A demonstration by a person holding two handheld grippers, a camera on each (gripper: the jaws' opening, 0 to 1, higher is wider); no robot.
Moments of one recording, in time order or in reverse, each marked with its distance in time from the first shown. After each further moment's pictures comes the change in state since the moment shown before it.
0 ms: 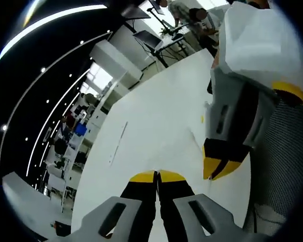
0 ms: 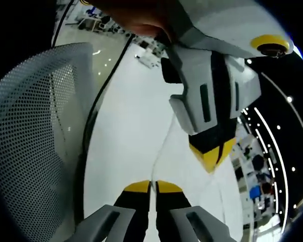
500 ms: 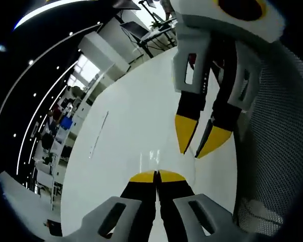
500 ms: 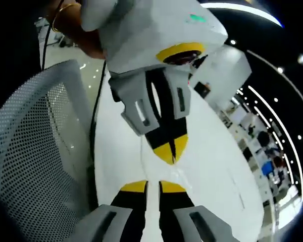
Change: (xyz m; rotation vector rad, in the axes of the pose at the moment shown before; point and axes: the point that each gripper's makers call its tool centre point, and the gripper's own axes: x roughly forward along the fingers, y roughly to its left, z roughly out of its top) left arm 0.006 -0.040 -0.029 -0.016 0.062 -0.116; right arm -0.016 0.005 -0.010 0.256 -0.017 0.011
